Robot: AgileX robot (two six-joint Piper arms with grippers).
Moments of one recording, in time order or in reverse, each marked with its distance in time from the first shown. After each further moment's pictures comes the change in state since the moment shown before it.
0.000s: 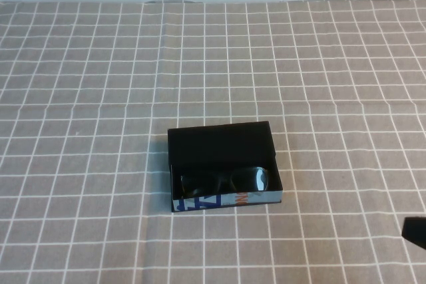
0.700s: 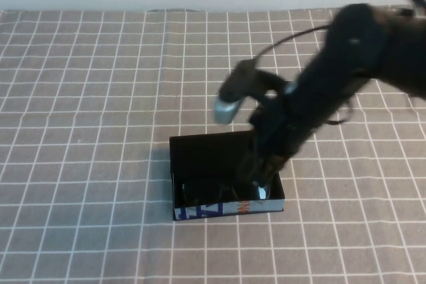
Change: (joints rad) right arm 0.474 1.153 -1.055 -0.381 0.328 -0.493; left arm 0.000 0.000 0.000 0.002 0.000 0.000
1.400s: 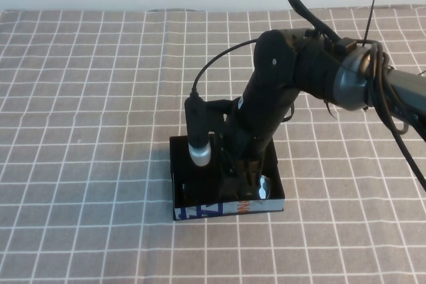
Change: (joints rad) right arm 0.067 0.284 -0.262 -0.116 0.055 -0.432; left arm 0.000 0.000 0.000 0.000 0.000 0.000
